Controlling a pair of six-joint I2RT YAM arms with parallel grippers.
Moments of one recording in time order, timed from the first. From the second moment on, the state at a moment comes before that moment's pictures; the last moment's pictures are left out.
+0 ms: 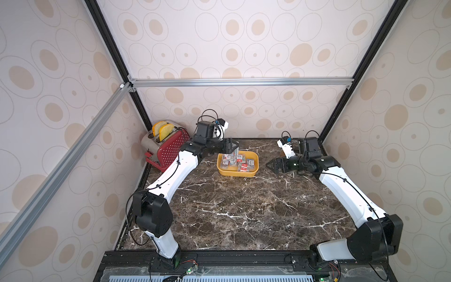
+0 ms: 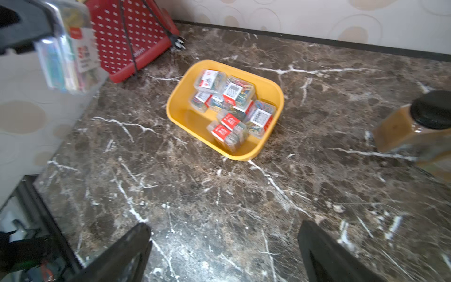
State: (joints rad) left arm -0.38 1.69 1.56 -0.41 0.52 -0.37; right arm 0.33 1.39 1.28 -0.64 -0.48 0.00
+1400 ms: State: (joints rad) left arm -0.44 1.68 1.24 0.55 0.89 -1.10; right arm 0.36 1.59 1.19 0.31 -1.17 0.84
